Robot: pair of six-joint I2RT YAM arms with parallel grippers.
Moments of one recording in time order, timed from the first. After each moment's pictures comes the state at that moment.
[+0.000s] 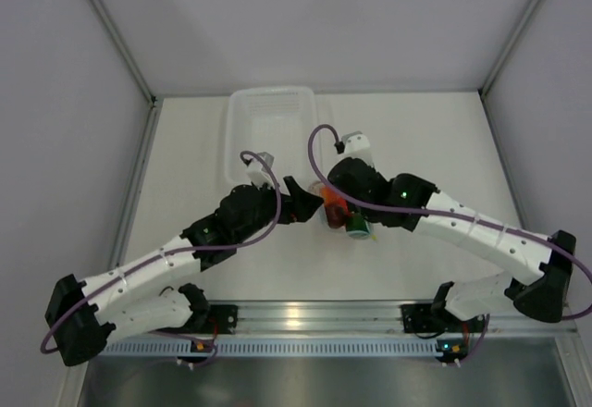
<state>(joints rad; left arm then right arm) -0.87 0.98 0.70 0.06 -0.07 -0.77 1.04 1.31 1.32 -0.88 0.63 0.44</state>
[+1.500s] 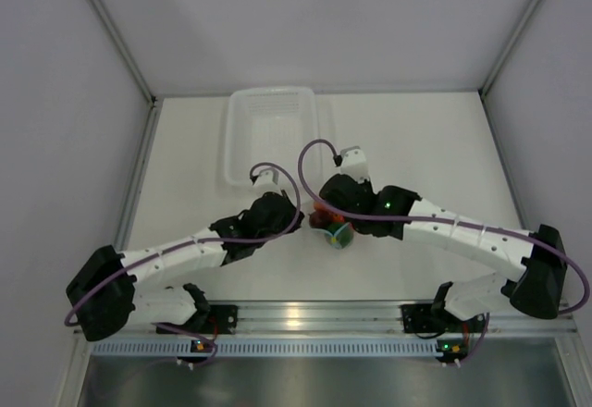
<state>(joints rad) -0.91 1.21 0.64 -0.02 -0.34 -0.94 1.05 1.33 1.16 -0.79 0.70 0.56</state>
